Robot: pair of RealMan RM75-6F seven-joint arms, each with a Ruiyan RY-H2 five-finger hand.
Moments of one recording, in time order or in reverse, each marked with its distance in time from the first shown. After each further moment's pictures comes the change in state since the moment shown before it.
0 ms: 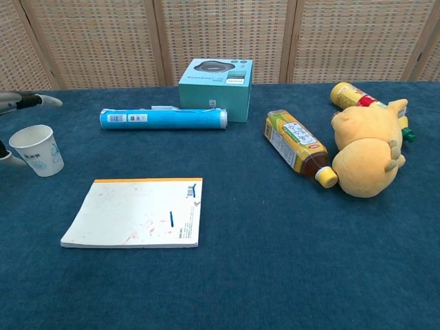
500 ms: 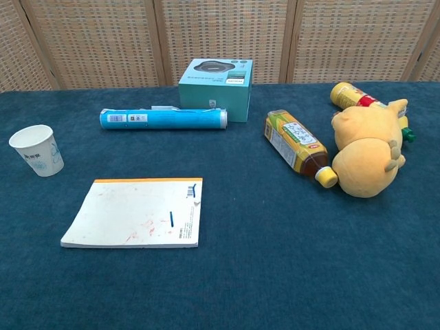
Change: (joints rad) left arm 0.212 0.275 0.018 -0.391 0.120 0.250 -0.046; right arm -0.012 0.029 -0.017 -0.030 -0.056 0.021 0.029
